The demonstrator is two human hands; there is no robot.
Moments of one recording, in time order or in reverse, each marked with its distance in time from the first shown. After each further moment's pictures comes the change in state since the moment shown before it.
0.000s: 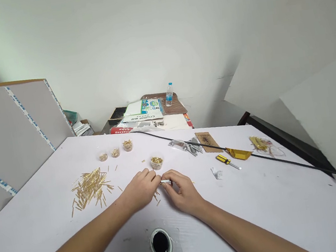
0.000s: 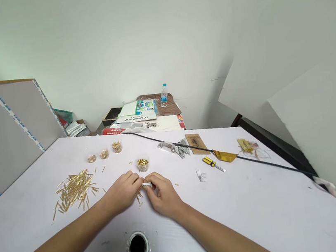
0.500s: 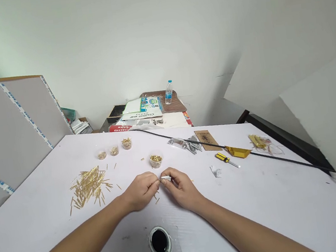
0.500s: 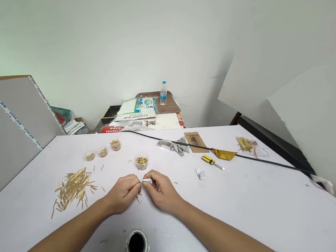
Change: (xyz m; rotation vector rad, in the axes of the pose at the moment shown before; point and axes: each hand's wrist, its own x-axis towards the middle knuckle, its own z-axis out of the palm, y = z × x) left_hand 0.000 0.002 0.000 -0.634 0.098 -0.115; right_hand 0.002 0.005 -0.002 0.079 -0.048 0.175
